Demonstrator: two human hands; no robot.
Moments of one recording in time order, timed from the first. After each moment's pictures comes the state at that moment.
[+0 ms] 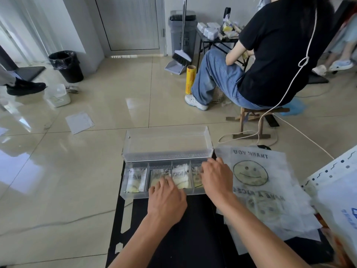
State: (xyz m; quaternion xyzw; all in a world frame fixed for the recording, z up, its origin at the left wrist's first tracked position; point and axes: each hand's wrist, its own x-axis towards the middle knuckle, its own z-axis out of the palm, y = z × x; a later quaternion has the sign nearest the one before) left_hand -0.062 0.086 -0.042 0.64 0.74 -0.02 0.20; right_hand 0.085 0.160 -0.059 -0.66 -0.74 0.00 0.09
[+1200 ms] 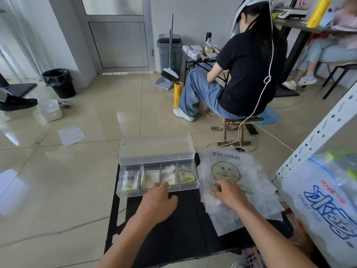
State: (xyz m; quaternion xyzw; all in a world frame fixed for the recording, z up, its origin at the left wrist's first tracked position) left_hand -0.058 0.042 0.019 0.65 0.69 0.04 0.29; right_hand 0.192 0.105 -0.059 -0.71 -0.66 0.23 0.03
